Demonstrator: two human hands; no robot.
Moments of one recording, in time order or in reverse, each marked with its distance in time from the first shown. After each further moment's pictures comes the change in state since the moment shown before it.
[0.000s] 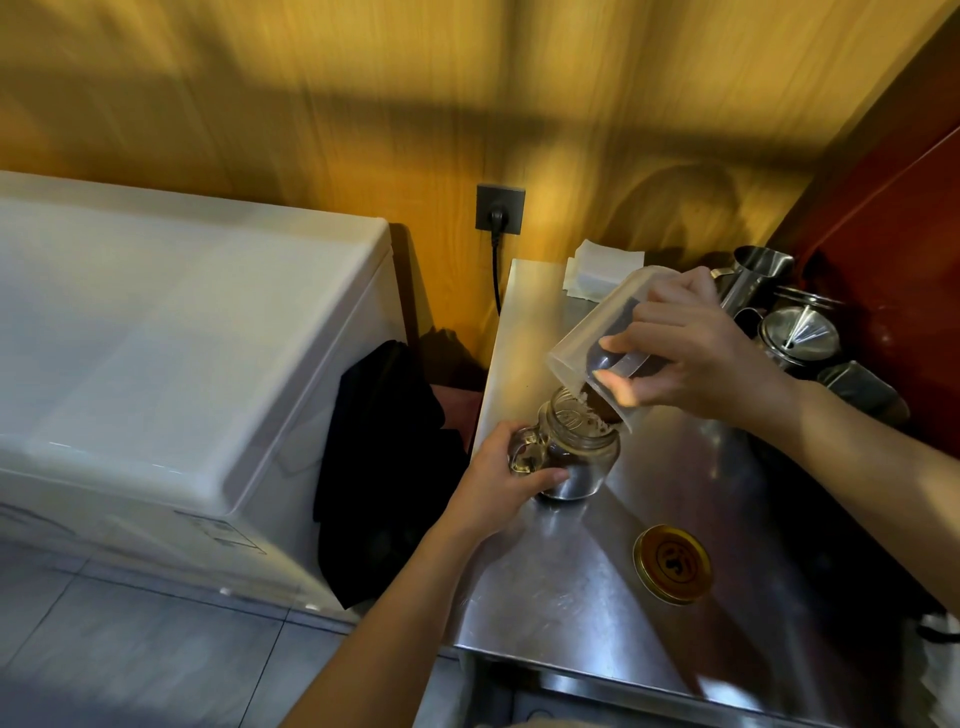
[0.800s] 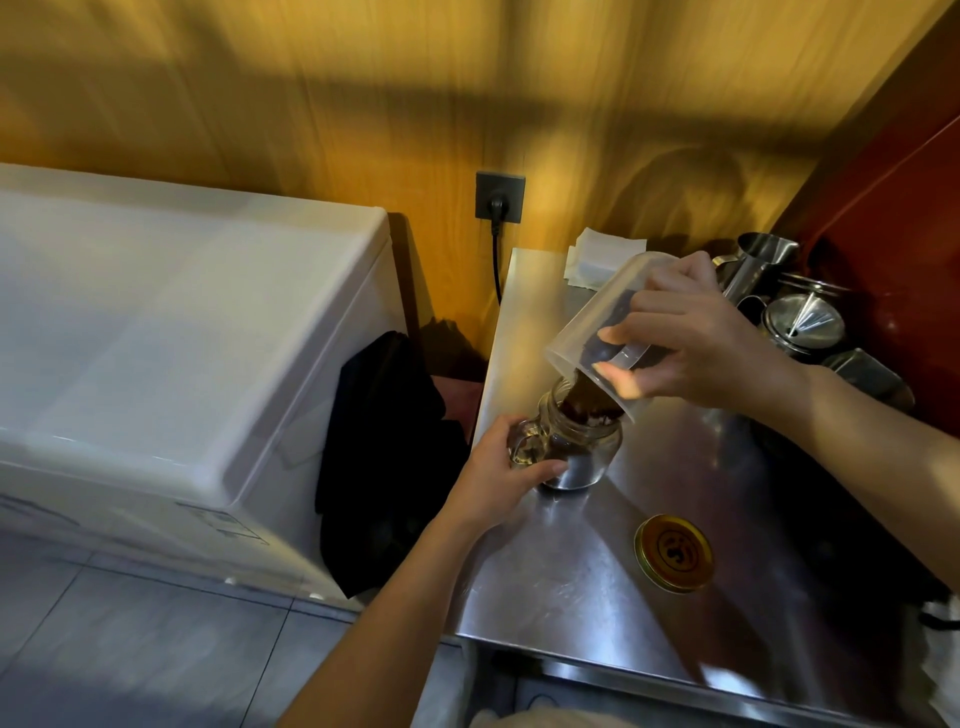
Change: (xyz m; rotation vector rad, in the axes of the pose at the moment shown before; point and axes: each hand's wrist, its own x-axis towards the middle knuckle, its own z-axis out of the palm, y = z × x) left_hand -0.001 -0.002 0.001 0.012 0.000 -0.020; right_hand 0.002 0.001 0.000 -0.010 -0.024 -0.021
